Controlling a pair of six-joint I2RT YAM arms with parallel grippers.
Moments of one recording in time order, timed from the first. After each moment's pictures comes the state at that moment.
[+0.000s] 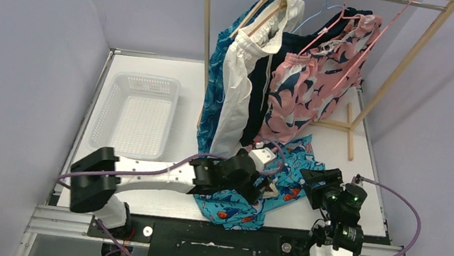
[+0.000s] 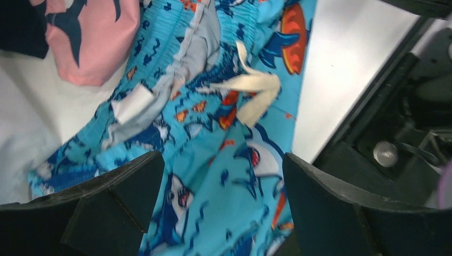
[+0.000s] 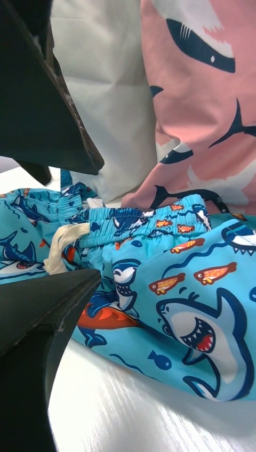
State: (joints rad) left arm -1.25 1.51 1.01 -0.14 -0.21 -0.38; right arm -0.26 0.23 0.32 -0.69 -0.41 1.03
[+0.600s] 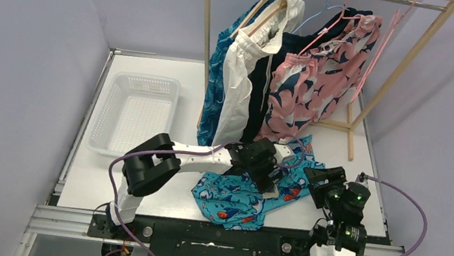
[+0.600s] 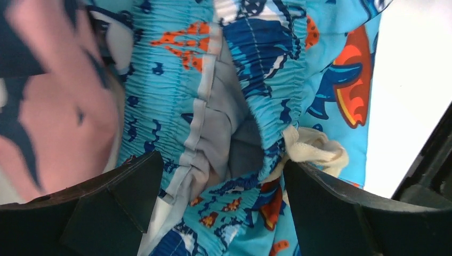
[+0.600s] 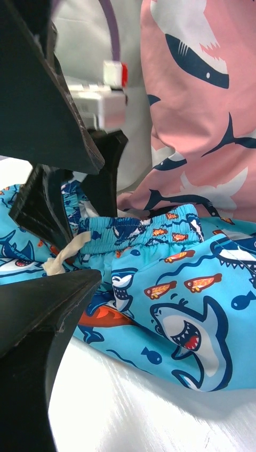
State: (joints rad) left arm -1.10 1.96 1.32 -0.15 0.03 -0.17; right arm -0.26 0.25 0.40 -0.73 -0.35 0.98
